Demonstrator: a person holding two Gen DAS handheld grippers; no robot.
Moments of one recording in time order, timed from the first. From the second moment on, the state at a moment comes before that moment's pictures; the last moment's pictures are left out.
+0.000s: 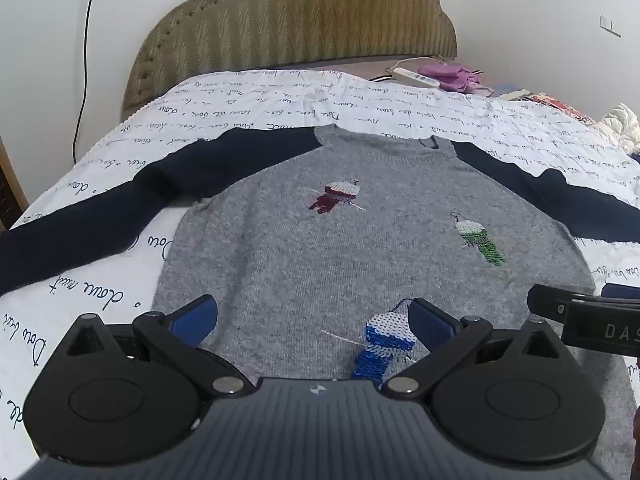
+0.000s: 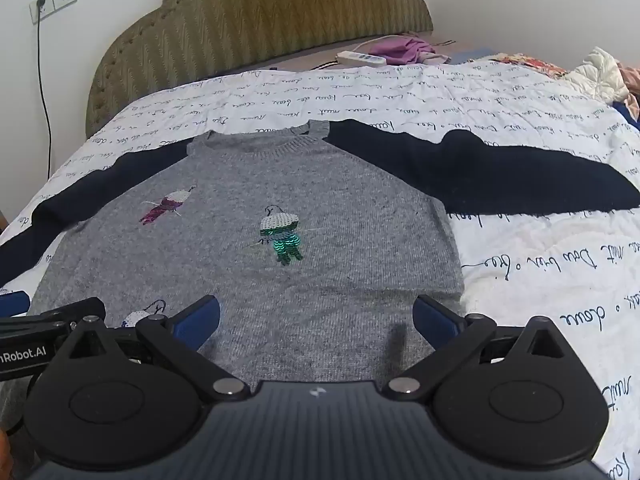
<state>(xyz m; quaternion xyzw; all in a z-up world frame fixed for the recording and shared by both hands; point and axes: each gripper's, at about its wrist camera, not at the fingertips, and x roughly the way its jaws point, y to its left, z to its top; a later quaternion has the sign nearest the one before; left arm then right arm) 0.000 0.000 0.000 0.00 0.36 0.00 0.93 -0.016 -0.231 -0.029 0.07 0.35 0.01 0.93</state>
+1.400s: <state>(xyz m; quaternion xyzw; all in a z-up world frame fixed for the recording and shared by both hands) 0.001 -0.013 -0.006 0.03 0.35 0.01 0.93 -0.020 -0.243 -0.030 0.07 0.34 0.04 0.94</state>
